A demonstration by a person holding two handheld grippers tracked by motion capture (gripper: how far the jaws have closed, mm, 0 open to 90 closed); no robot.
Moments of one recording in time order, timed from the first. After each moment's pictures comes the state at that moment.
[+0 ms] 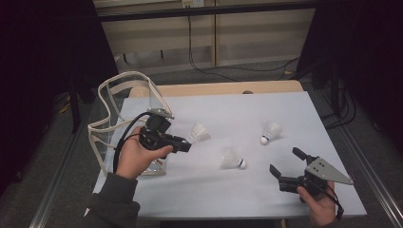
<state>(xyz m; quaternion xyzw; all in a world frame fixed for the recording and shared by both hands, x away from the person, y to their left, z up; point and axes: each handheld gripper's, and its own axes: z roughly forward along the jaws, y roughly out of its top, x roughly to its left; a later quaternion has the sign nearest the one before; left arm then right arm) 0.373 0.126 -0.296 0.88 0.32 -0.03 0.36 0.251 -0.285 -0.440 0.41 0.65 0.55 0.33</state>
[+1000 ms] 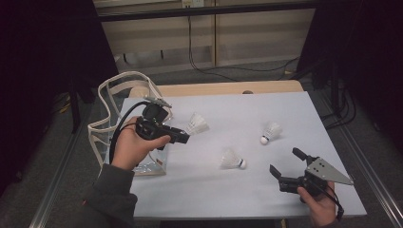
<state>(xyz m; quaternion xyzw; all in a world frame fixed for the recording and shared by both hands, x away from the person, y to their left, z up) 0.384 0.128 -0.270 0.87 0.32 -0.03 0.36 0.250 -0.285 -0.440 0.41 0.65 0.55 0.33</state>
